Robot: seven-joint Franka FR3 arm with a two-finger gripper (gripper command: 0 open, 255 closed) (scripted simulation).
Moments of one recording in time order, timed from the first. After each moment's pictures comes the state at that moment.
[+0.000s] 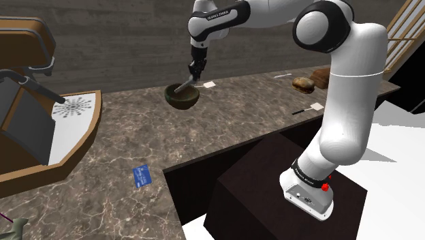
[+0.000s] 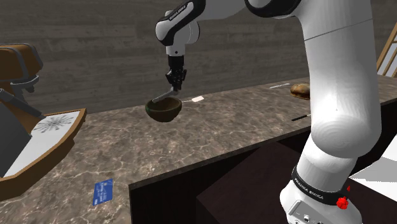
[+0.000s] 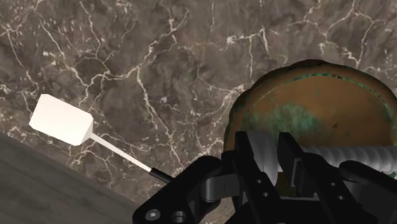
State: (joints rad) arm 0.11 0.41 -0.09 -1.62 0.07 2.03 -0.27
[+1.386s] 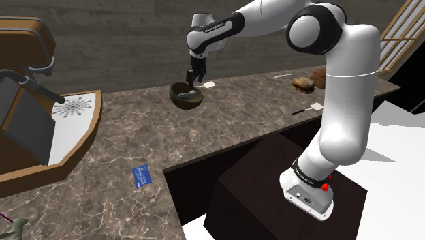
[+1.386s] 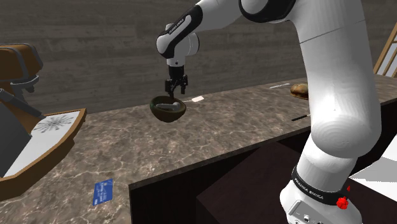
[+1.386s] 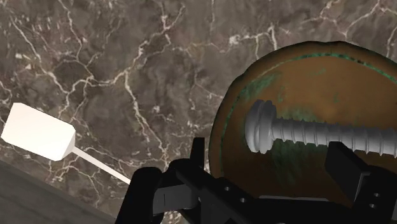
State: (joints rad) arm 0.11 0.46 -0.09 -1.67 0.08 2.13 -0.27
